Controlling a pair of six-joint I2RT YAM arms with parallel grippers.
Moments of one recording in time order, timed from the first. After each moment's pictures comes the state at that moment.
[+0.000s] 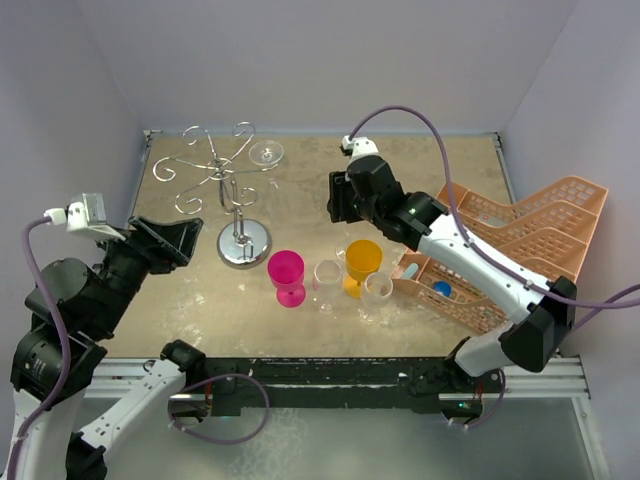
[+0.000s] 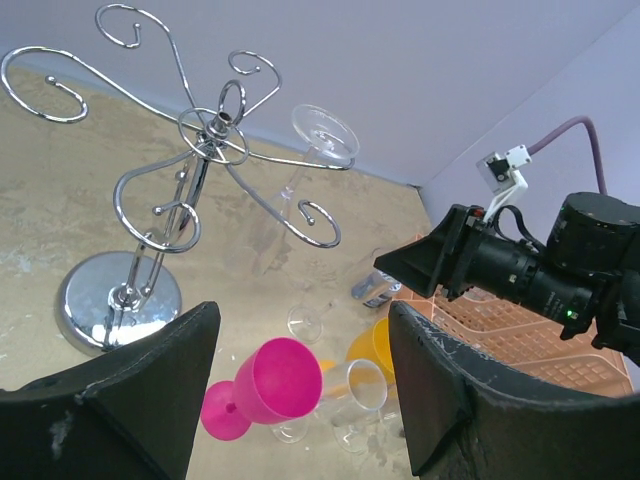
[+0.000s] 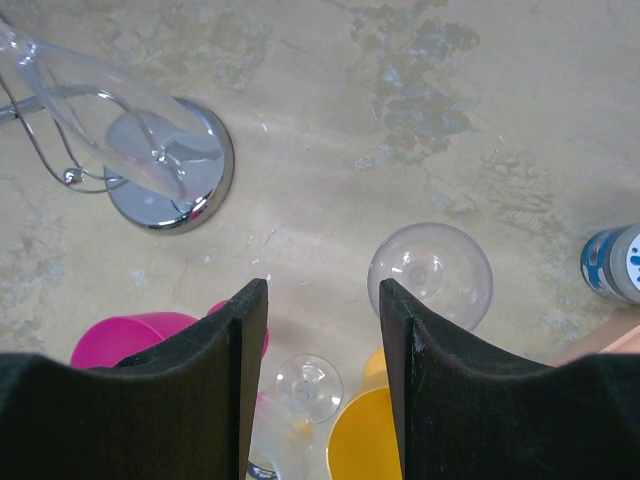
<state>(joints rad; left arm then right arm) -0.48 0.55 1.29 -0.79 -0.20 -0.60 0.77 1.44 1.42 -0.56 0.27 0.38</state>
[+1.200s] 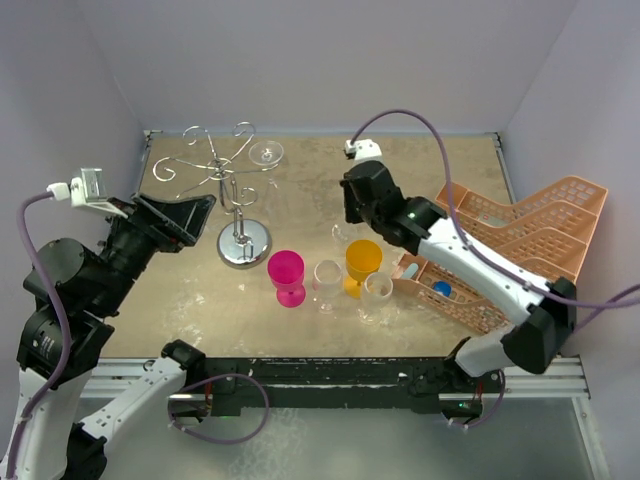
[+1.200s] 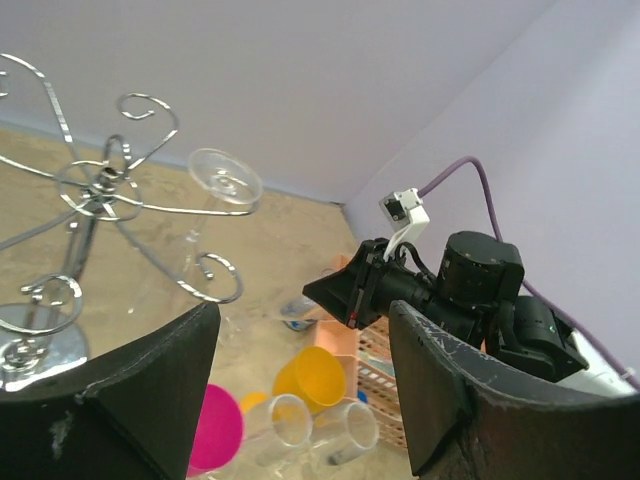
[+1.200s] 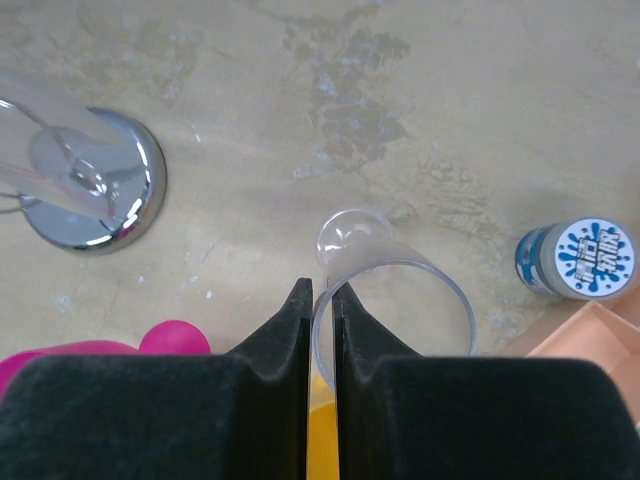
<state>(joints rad) -0.48 0.64 1.34 -0.65 -0.11 -0.65 0.77 1.49 1.39 -0.55 0.39 0.32</state>
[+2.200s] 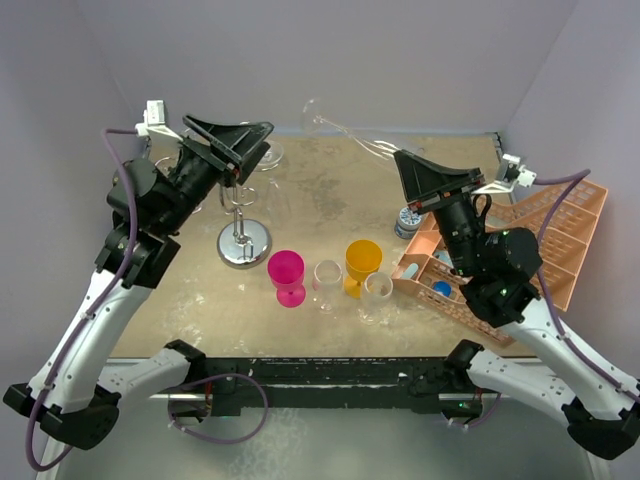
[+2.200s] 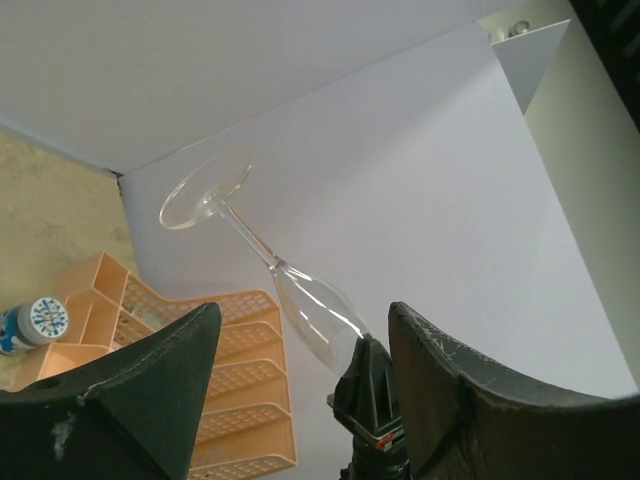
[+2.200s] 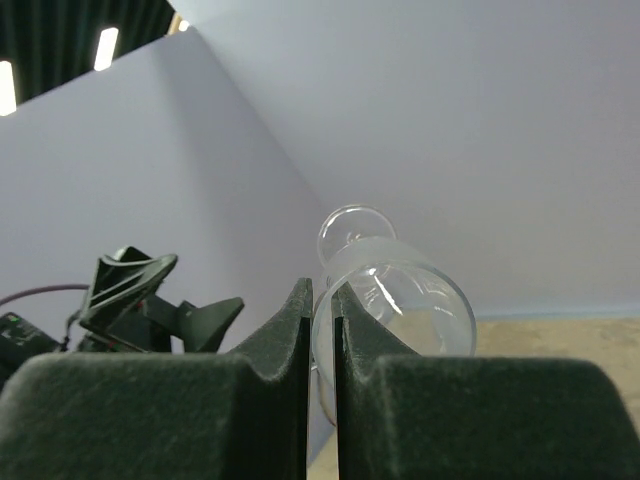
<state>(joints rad) -0.48 1.00 1.34 -0.14 0.11 -1.23 0.77 0.81 0.99 0.33 0.34 0.52</state>
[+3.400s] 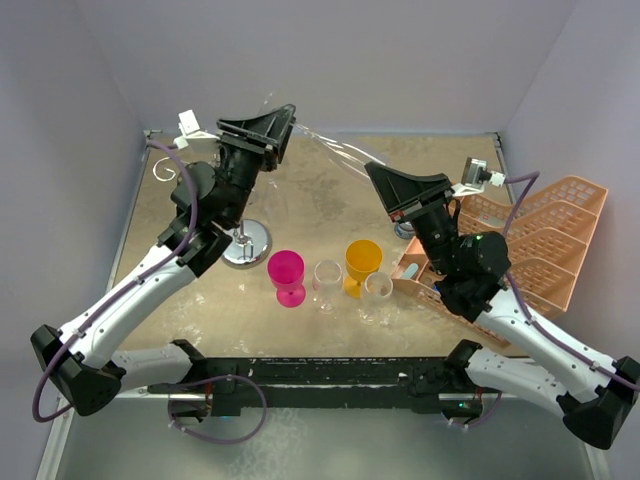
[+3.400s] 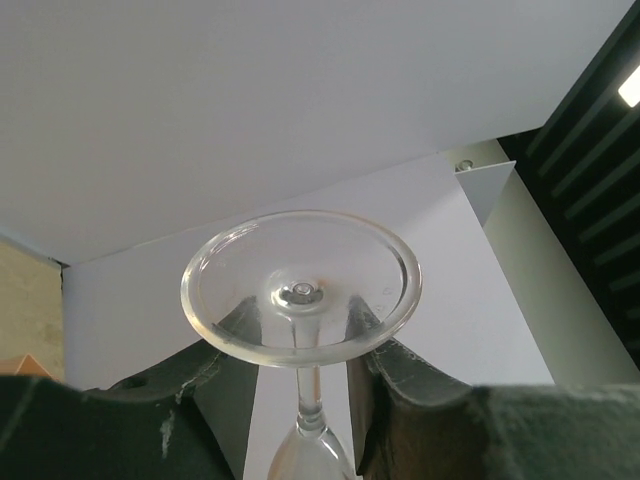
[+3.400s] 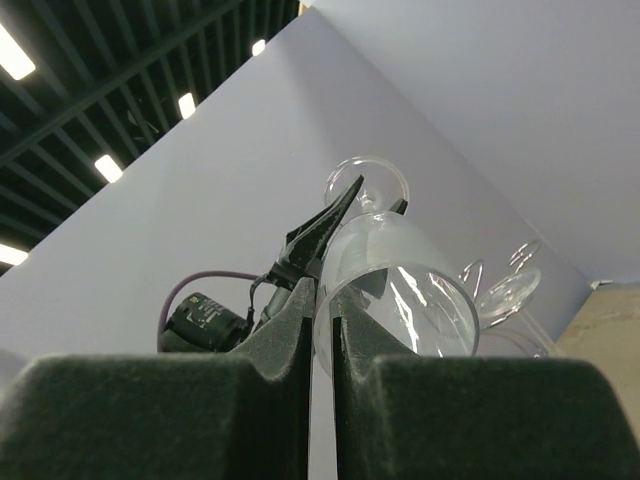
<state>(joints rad) -0.68 1.17 1.23 0.29 -0.35 -1.29 0.77 0.89 0.83 0.68 0.17 0.90</state>
